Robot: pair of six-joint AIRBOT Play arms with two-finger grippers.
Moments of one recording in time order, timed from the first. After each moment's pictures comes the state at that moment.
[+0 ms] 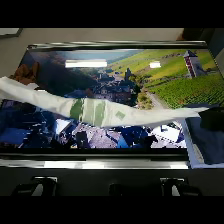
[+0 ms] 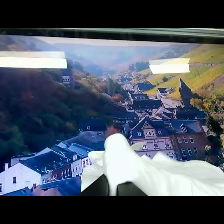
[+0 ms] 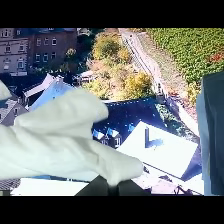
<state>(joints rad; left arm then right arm) 0.12 -0.58 1.34 1.28 -1.23 -1.47 -0.12 -0.61 1.34 -1.39 1.55 1.54</state>
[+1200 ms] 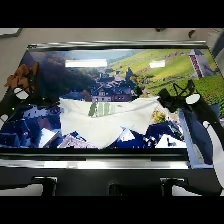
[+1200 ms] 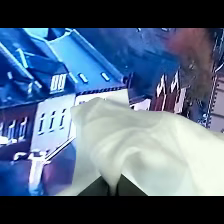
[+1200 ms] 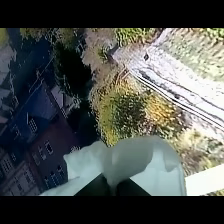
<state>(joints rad) 0.12 -1.50 1.20 1.14 -0.88 -1.52 -0.11 -1.44 1.04 -0.86 0.60 1.74</state>
